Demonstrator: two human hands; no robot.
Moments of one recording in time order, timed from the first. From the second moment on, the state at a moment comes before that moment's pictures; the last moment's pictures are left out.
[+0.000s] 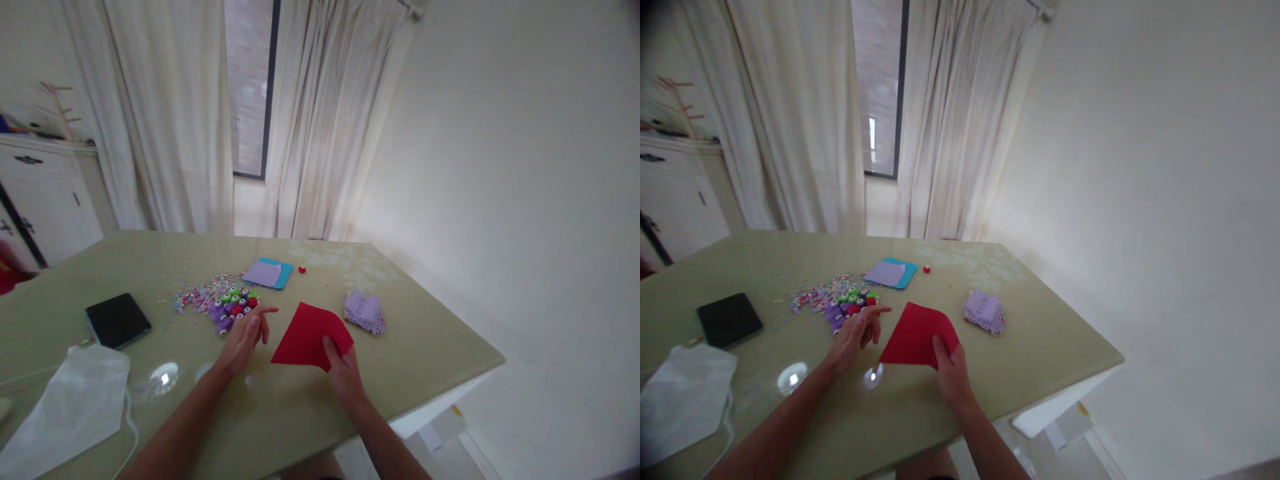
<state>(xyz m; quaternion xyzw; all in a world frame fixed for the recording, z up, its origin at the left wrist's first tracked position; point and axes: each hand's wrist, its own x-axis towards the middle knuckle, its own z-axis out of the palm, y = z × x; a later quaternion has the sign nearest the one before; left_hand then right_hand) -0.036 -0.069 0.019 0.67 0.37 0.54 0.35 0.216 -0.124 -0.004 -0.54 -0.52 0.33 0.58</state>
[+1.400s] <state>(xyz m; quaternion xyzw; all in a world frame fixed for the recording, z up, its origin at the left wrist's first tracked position) -0.086 -0.040 0.026 0.38 0.57 0.68 0.27 0.144 -0.019 -0.002 -0.49 -0.76 0.26 0.34</state>
